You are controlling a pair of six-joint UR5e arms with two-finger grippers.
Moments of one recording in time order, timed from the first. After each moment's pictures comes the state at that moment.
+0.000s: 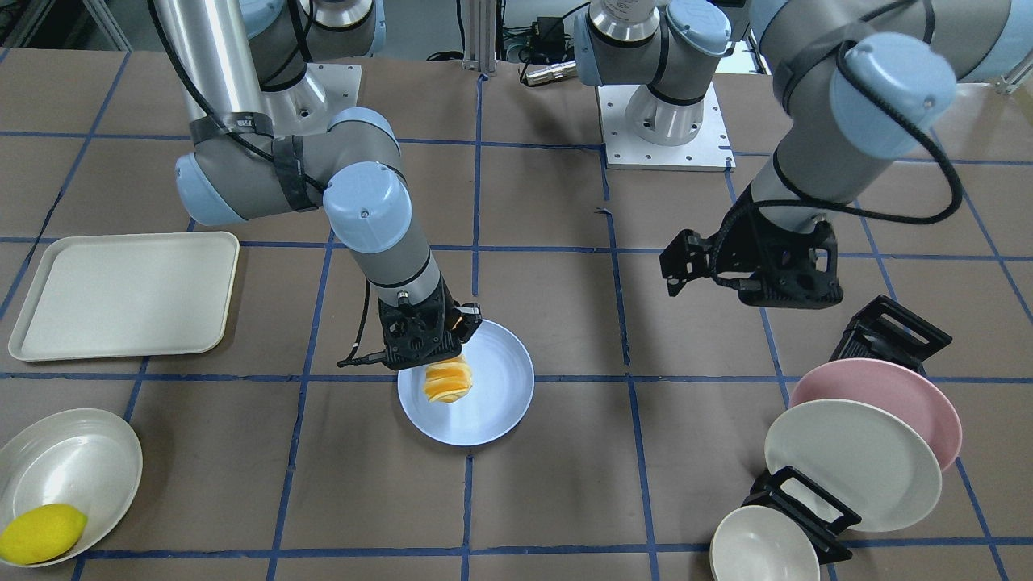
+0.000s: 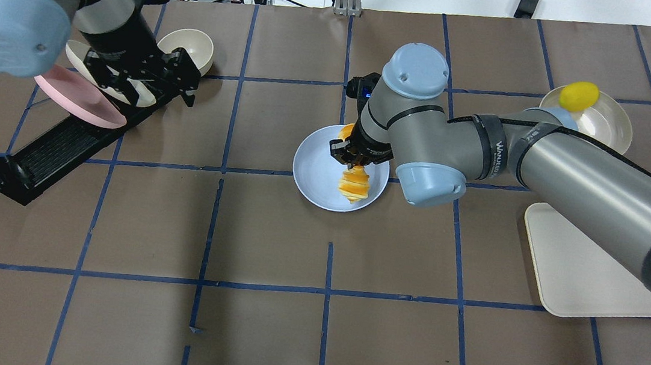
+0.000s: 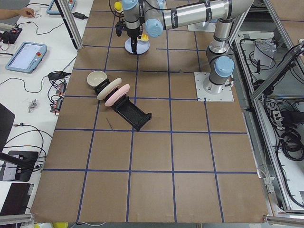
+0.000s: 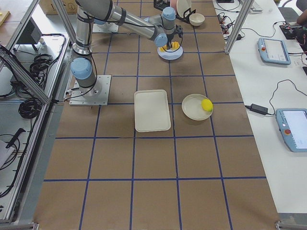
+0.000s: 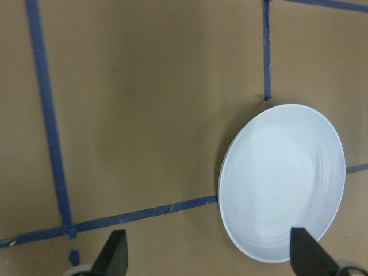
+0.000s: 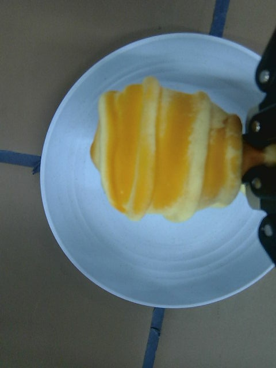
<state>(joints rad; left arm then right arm) -1.49 -1.69 -1.58 -1.49 1.56 0.09 1.85 -1.16 1.81 -2.35 -1.39 0.12</state>
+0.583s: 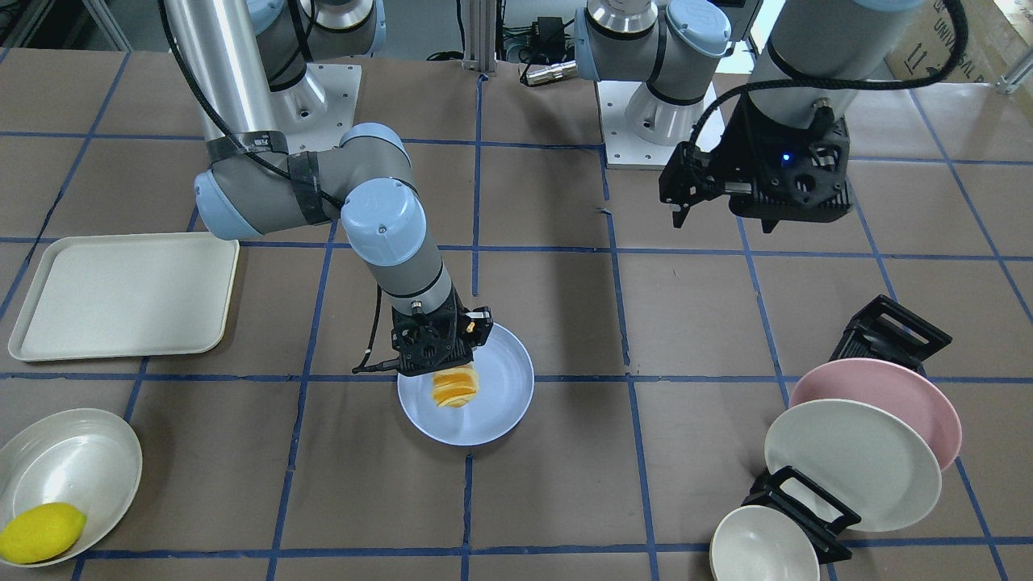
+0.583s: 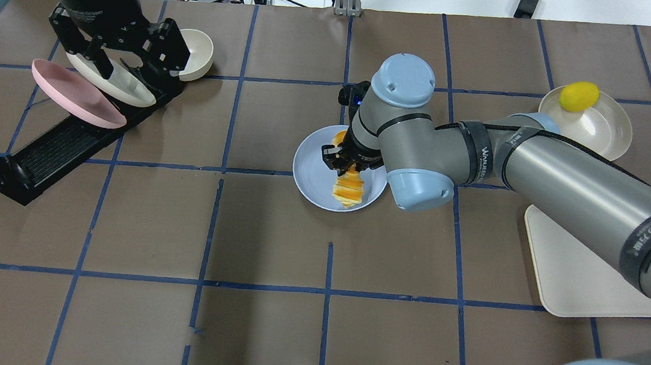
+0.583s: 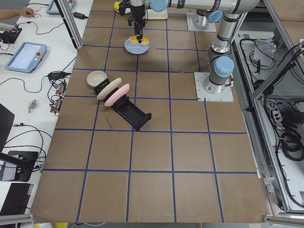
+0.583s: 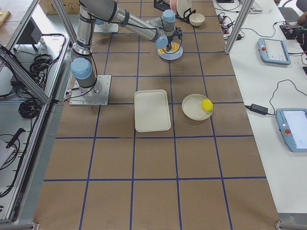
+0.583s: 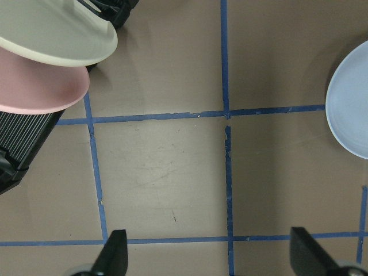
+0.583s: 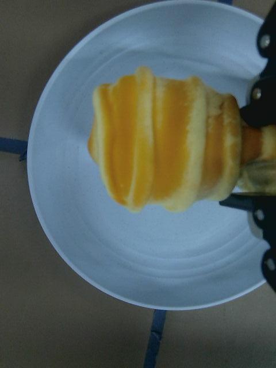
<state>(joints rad) -1.58 -1.63 -1.46 -1.65 1.61 0.09 1.86 -1.13 1.81 -2.37 -1.39 0.14</state>
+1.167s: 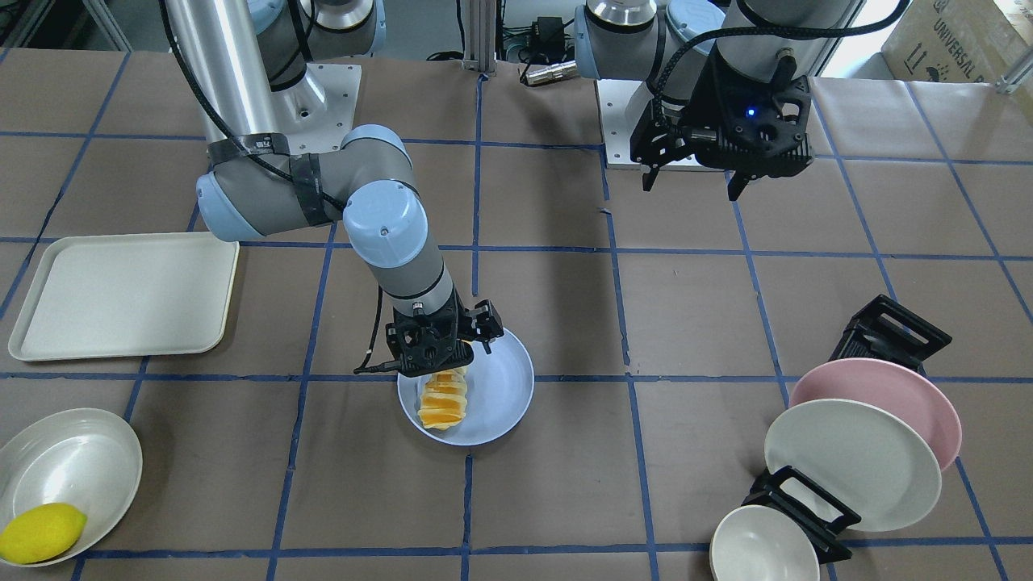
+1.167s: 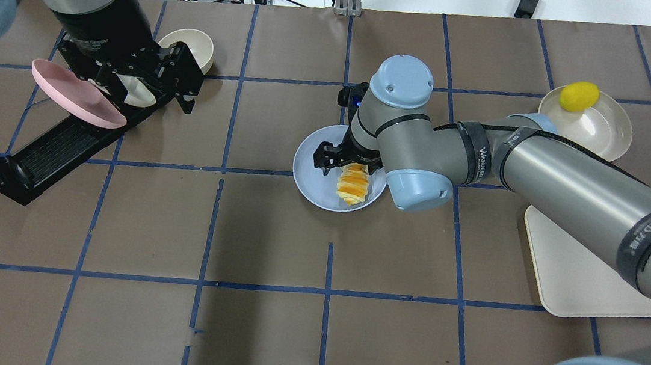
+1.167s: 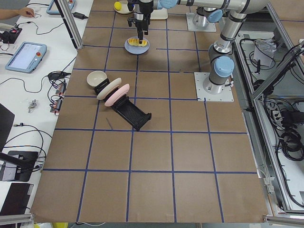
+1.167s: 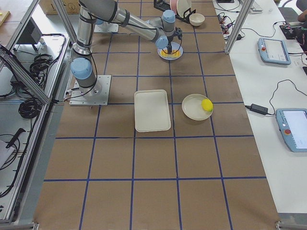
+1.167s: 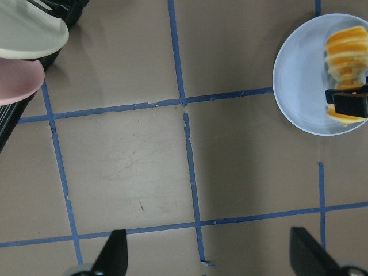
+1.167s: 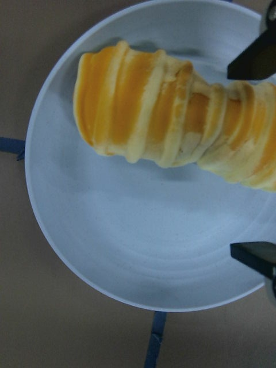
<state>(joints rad) -1.59 -1.55 -1.54 -1.65 1.56 0.09 1.86 -1.13 1.81 -2.37 -1.39 0.14</state>
